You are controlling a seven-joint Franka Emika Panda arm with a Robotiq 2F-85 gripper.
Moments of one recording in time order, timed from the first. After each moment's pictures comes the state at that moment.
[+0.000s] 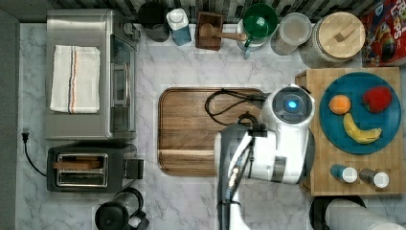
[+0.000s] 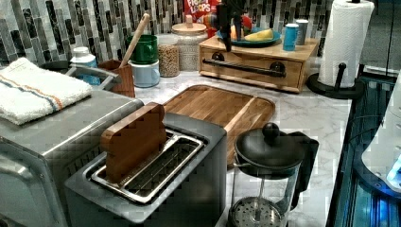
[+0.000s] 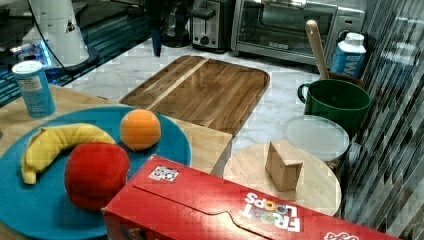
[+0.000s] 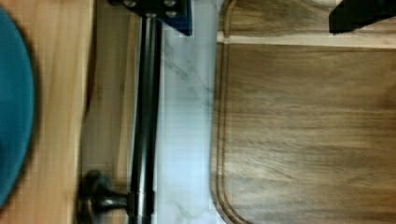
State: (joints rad) arm -0.16 0.01 -0.09 -2.19 -0.15 0.53 -1.01
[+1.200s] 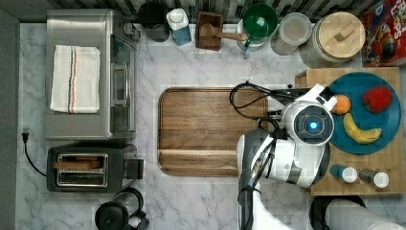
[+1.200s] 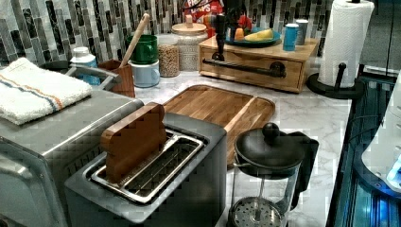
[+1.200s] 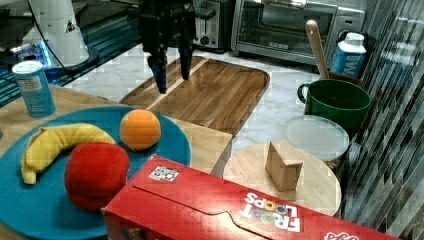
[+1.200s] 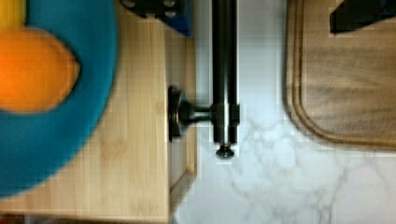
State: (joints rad) arm -0.24 0.11 -0.12 -2.24 -0.18 0.97 -1.02
